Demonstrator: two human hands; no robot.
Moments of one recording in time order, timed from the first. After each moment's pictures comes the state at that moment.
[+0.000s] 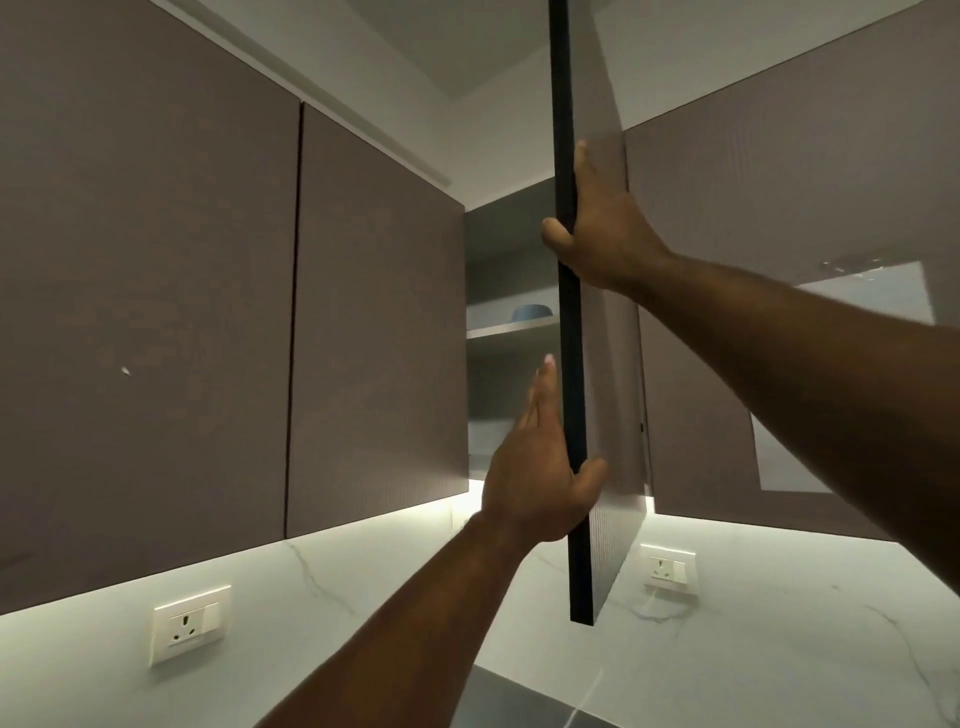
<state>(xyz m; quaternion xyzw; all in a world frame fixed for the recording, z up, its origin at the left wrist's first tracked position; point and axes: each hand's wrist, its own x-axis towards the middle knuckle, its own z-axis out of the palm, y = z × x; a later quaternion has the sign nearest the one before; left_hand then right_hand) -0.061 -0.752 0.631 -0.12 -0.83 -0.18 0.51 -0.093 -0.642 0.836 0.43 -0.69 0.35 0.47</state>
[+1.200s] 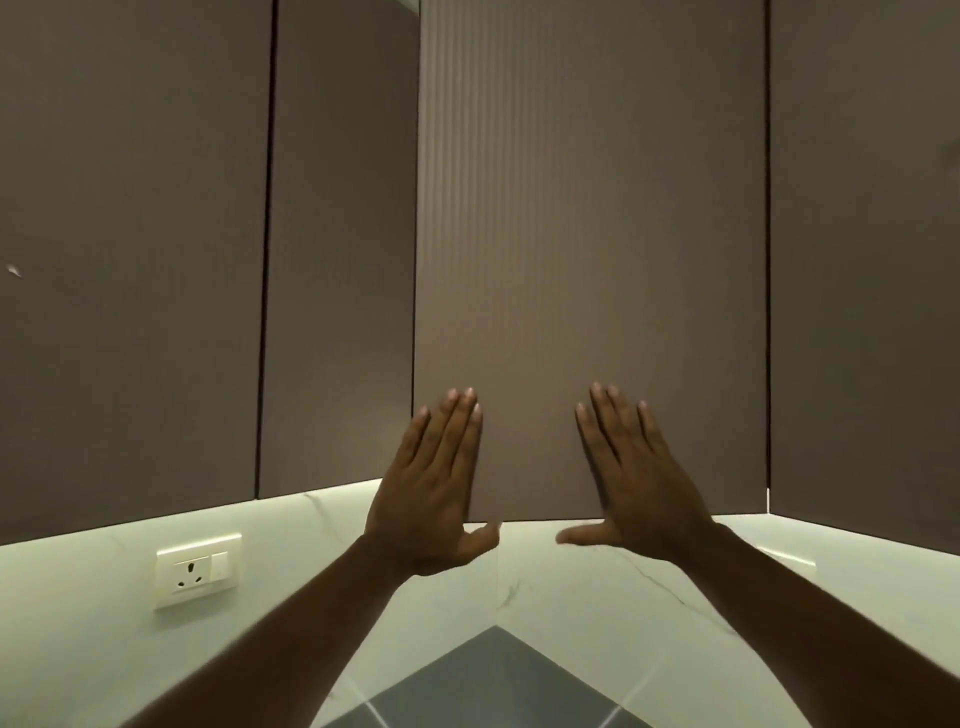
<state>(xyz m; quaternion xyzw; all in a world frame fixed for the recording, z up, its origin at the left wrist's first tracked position) -0.150 -0.942 0.549 0.04 -0.82 0.27 0.50 -0.343 -0.747 0.564 0.50 -0.70 0.04 0.51</state>
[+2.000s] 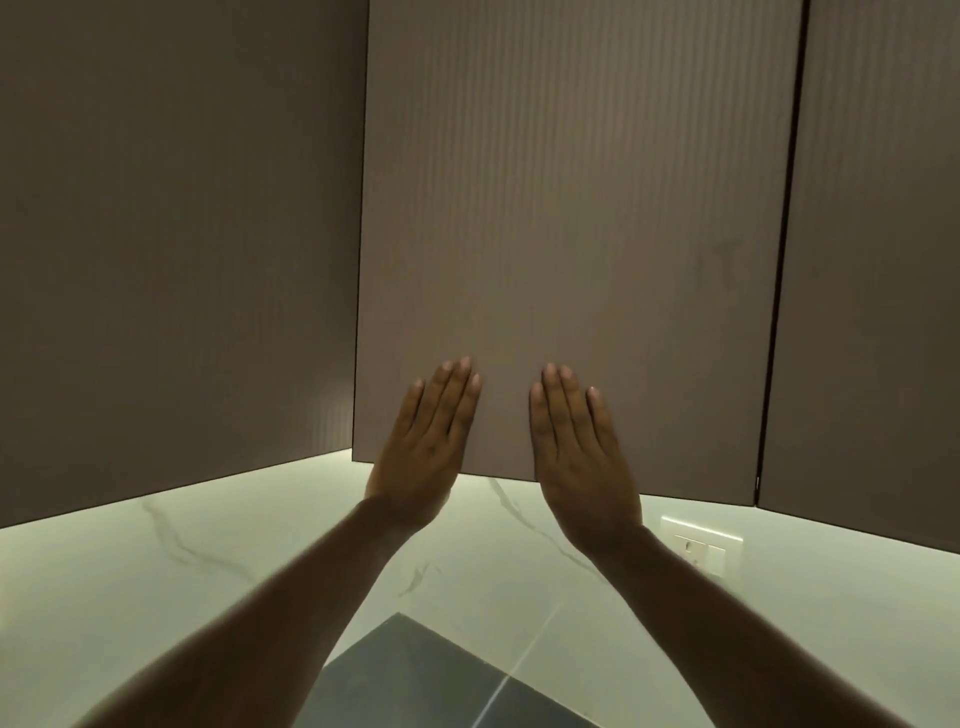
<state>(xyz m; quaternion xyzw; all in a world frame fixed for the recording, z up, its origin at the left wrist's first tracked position) -0.354 -1.005 0.520 -0.03 -0.79 0.21 0.58 -0.437 -0.818 0.521 0.37 -0.68 0.06 0.63</state>
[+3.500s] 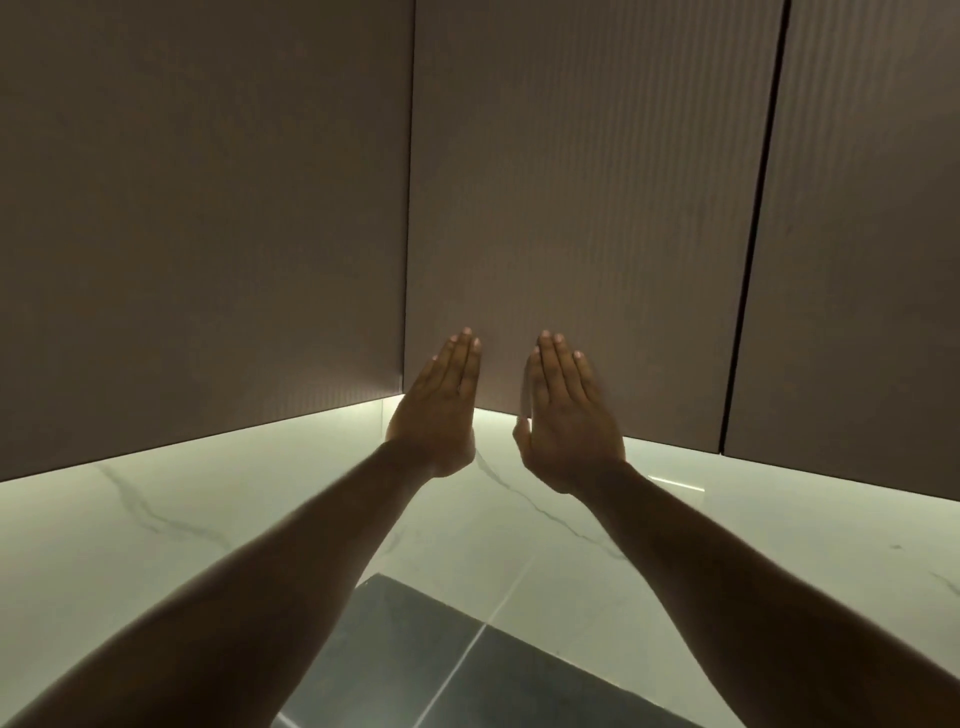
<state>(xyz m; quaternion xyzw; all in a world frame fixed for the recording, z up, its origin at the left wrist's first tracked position) -0.378 -0.984 0.526 0.01 -0.90 0.11 0.41 -0.439 -0.814 0.527 0.32 -0.82 0.03 0.47</state>
